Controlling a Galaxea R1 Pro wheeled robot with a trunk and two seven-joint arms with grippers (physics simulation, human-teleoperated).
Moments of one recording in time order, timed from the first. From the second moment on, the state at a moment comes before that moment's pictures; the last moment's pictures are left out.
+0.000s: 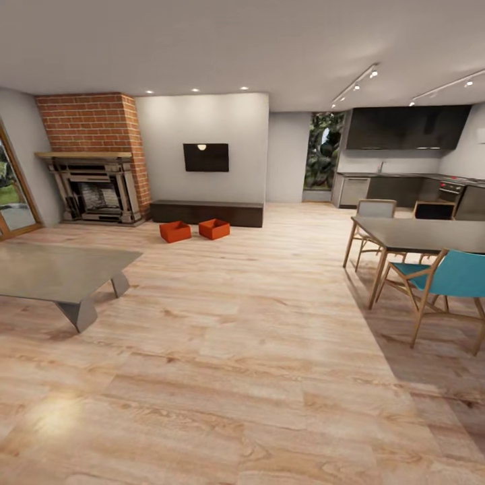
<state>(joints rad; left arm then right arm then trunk) 0.00 -0.02 0.01 -0.13 0.02 0.03 0.01 -0.11 0.03 0.50 0.03 -0.32 -0.18 -0.09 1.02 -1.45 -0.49</state>
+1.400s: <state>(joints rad) 0.00 -0.02 0.01 -0.13 0.02 0.03 0.01 -0.11 0.03 0.50 0.03 -0.33 -0.18 -0.09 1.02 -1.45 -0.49</state>
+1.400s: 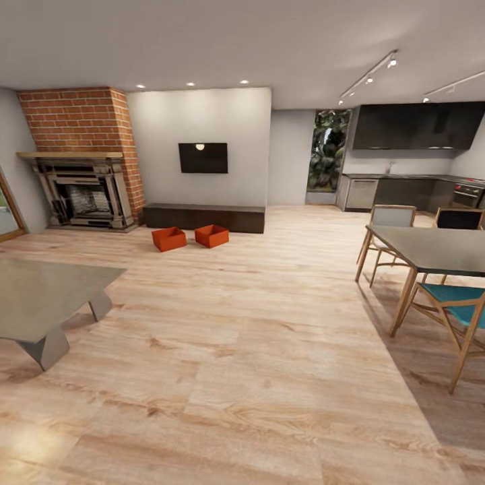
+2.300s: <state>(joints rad) 0.00 -0.02 0.01 -0.13 0.02 0.03 0.01 -0.11 0.03 0.50 0.03 -0.33 -0.18 -0.09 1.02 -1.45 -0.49</state>
